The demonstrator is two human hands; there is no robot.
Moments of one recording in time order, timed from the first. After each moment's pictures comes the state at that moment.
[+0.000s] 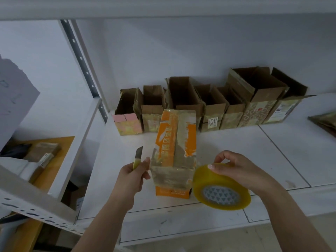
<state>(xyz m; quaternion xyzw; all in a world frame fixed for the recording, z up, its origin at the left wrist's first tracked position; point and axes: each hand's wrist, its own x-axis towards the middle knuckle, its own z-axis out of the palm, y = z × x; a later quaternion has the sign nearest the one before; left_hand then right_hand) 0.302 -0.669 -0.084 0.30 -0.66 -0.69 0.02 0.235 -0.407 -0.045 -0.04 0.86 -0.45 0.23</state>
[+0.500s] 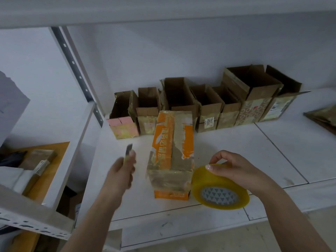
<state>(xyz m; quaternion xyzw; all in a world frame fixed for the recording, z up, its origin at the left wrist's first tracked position) 0.292 -0.688 -0.078 0.27 -0.71 -0.65 0.05 0.234 -0.406 -0.046 -0.04 0.85 -0.46 0.23</state>
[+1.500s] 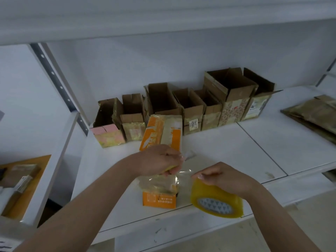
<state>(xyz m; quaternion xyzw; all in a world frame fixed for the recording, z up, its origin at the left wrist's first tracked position) 0.236 -0.614 -0.008 -0.18 -0.88 -0.38 -0.23 0.238 -0.386 -0.061 -0.07 0.85 -0.44 0.28</state>
